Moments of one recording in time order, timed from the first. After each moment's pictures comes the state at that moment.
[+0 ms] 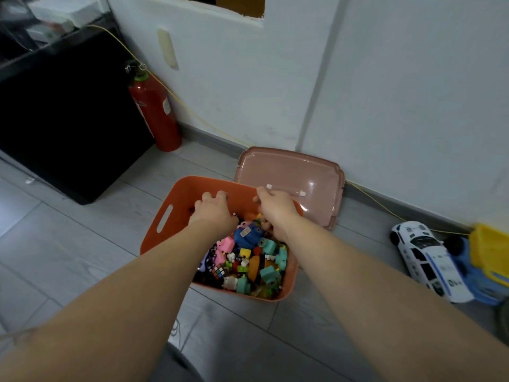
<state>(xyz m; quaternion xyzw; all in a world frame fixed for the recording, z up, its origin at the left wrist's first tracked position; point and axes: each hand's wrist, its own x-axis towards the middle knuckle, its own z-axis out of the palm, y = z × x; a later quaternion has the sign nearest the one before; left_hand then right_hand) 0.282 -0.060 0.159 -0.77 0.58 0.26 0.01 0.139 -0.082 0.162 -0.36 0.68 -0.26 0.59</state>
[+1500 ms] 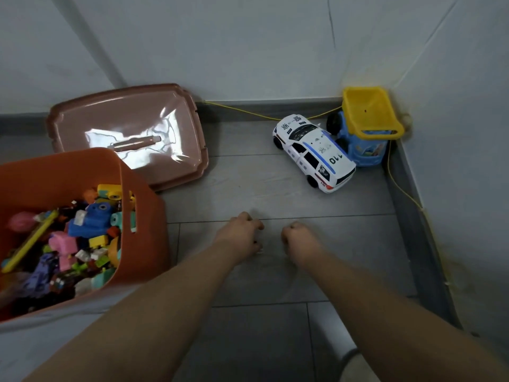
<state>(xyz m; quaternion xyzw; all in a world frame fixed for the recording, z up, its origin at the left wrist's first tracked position) -0.040 0.035 -0.048 -0.44 0.84 0.27 0.17 -0.204 0.118 -0.067 -0.57 0.76 0.03 0.32</state>
